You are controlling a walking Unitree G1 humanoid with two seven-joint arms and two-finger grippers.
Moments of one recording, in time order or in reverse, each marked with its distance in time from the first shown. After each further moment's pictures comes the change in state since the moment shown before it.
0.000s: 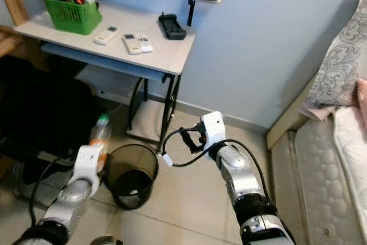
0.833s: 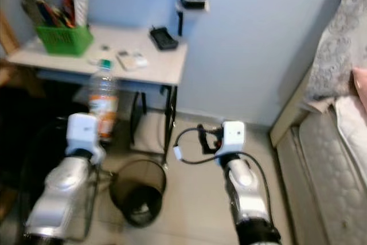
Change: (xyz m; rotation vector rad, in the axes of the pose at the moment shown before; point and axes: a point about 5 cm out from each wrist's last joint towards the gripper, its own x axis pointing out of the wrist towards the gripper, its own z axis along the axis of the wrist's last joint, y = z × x) left arm -0.062 -0.024 0.106 -0.075 -0.535 -0.175; right arm -0.031 -0.010 -0.019 0.151 -0.119 -0.304
